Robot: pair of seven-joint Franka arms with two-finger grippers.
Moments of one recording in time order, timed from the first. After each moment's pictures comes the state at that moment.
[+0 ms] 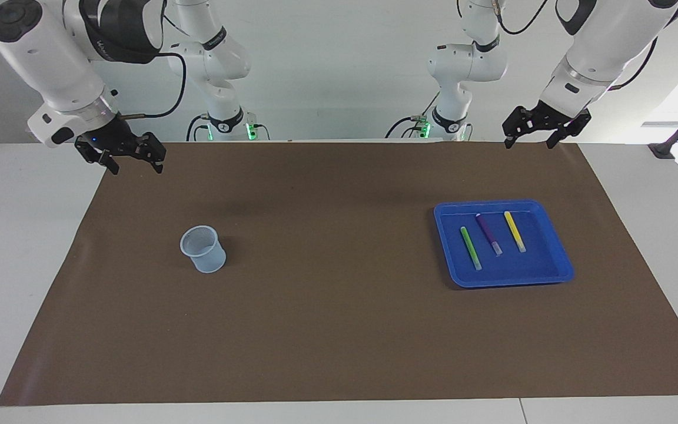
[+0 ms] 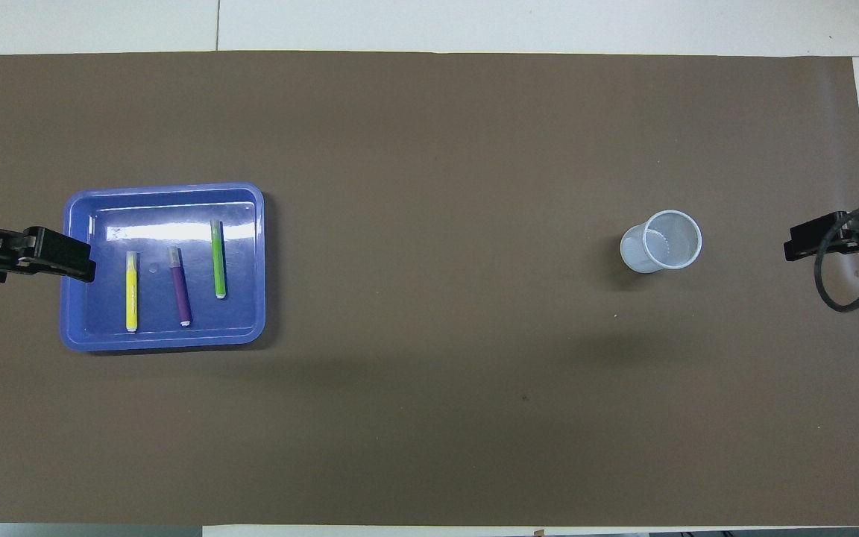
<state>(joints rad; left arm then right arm) -0.18 -0.06 0.05 -1.61 -0.02 1.43 -0.05 -0.06 -0.02 -0.03 -1.70 0.01 1.58 -0.08</state>
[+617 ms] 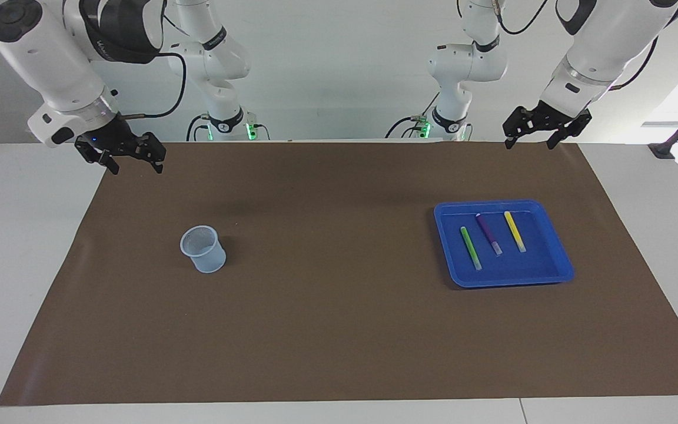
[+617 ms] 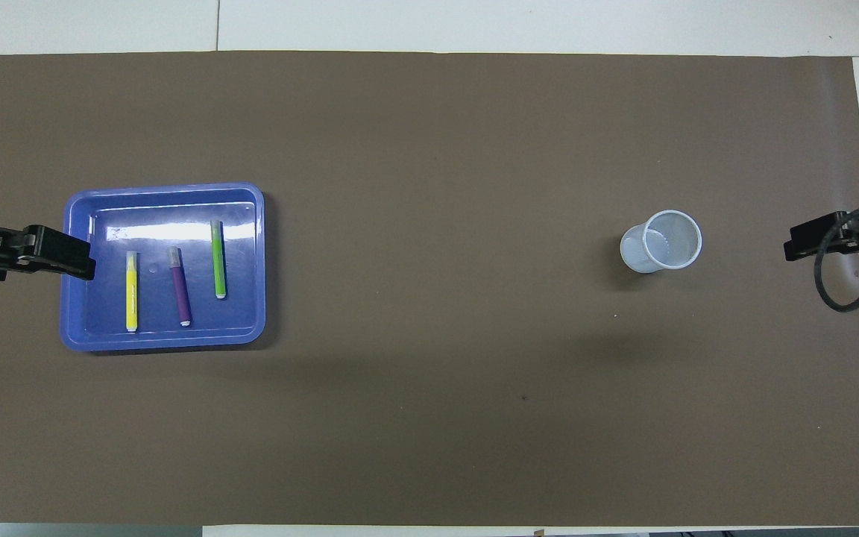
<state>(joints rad) -0.18 -0.06 0.05 -1.61 -0.02 1.44 -0.05 -0.06 -0.02 -0.03 -1.70 0.01 1.58 -0.08</state>
